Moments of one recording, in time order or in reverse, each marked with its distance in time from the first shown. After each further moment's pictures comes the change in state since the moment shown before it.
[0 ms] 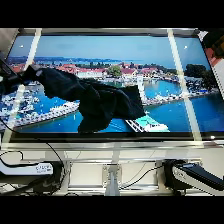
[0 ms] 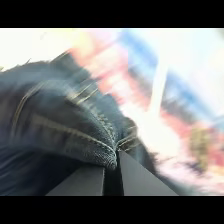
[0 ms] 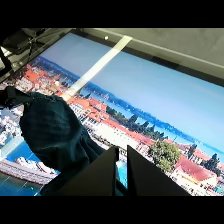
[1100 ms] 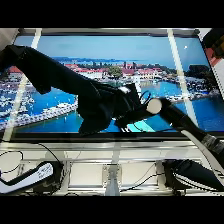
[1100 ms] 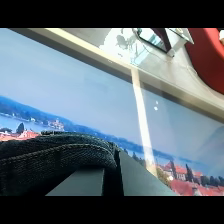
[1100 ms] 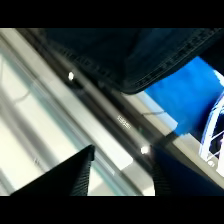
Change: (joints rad) left arm -0.003 0.246 0.007 -0.103 0.004 0.156; right arm 0.518 -0.002 -1.178 0.031 -0.352 0.061
